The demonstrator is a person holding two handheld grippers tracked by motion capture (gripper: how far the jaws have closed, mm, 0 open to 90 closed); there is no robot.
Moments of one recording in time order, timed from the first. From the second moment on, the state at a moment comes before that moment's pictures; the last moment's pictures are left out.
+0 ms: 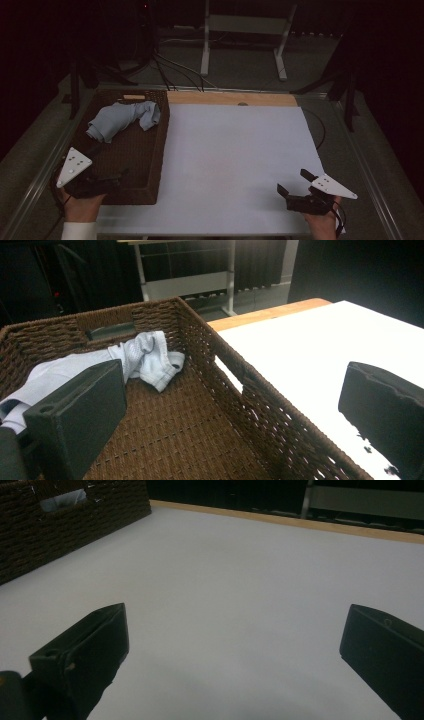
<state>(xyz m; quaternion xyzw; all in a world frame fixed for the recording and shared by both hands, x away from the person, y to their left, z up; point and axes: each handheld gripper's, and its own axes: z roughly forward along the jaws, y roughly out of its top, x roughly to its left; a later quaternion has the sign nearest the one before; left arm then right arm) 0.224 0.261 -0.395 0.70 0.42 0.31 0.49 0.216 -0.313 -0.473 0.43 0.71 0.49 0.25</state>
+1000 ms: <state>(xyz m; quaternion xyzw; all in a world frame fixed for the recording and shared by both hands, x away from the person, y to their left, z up) 0.277 0.254 -0.369 0.75 0.38 0.31 0.45 0.216 -0.312 -0.473 0.43 0.71 0.49 0.25</state>
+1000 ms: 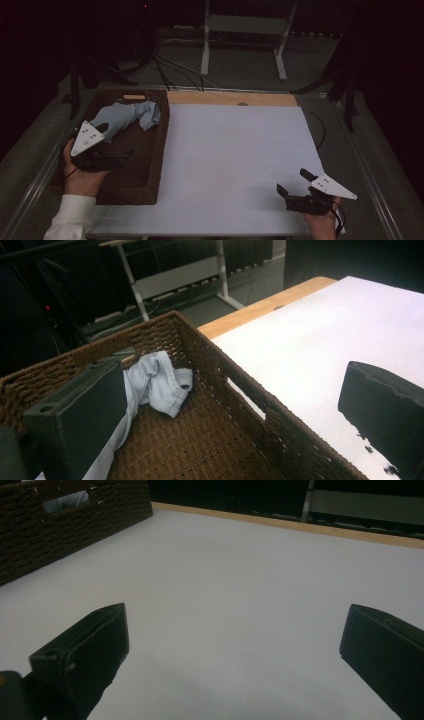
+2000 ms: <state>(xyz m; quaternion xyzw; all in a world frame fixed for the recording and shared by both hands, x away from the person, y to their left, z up) 0.339 0.280 -0.375 0.74 0.44 0.30 0.40 0.216 -0.311 -0.472 0.43 0.71 0.50 0.25</state>
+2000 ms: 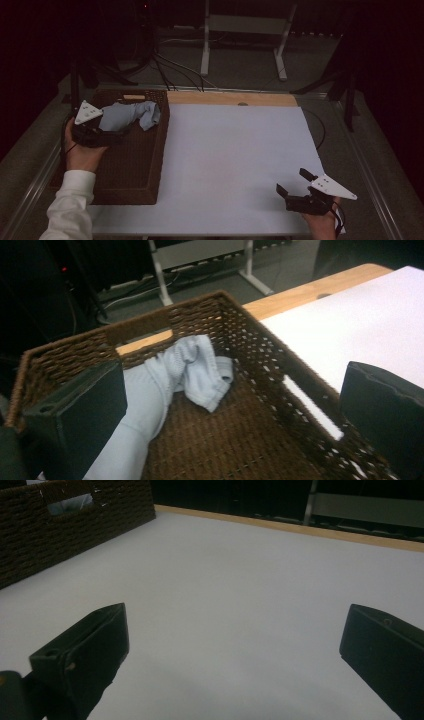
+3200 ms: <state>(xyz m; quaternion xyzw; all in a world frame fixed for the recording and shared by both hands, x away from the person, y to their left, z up) 0.388 0.304 -0.404 0.76 0.47 0.31 0.33 0.216 -0.310 -0.472 0.43 0.71 0.50 0.25</state>
